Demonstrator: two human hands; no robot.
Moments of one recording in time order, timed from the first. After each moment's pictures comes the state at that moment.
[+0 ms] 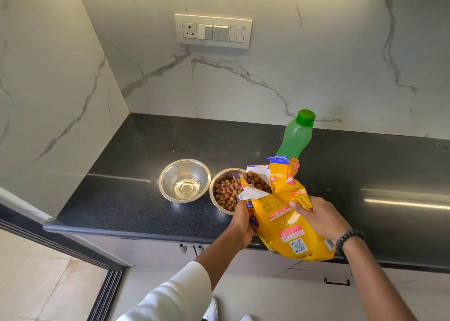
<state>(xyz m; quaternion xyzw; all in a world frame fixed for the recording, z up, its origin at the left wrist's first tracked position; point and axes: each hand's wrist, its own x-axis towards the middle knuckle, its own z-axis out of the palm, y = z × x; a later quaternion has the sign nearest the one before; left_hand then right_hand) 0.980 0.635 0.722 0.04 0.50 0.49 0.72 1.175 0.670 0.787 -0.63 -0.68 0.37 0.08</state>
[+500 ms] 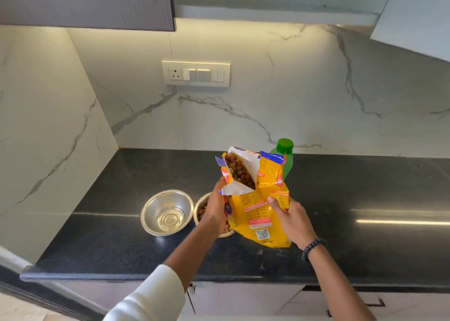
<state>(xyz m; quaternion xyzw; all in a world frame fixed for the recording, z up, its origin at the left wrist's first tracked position) 0.935 0.686 0.807 0.21 0.46 0.55 0.67 1.138 0.693 0.793 -0.57 -0.65 0.36 0.35</state>
